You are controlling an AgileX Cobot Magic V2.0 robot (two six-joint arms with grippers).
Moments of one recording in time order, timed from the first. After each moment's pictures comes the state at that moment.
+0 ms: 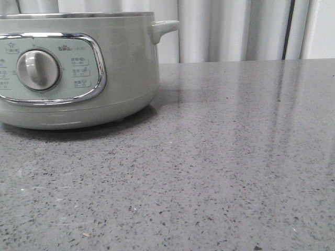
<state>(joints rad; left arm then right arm) -0.14 -0.01 -0.01 -0.19 0.32 0.16 0.55 0.25 -0.79 -0.19 0.63 -0.14</state>
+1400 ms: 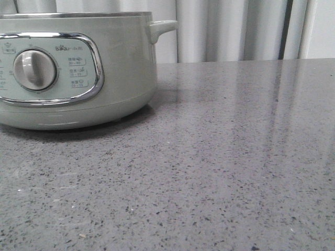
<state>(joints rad) -0.14 -0.01 -0.01 -0.19 0.32 0.16 0.22 0.25 -0.39 -0.14 0.46 -0.14</state>
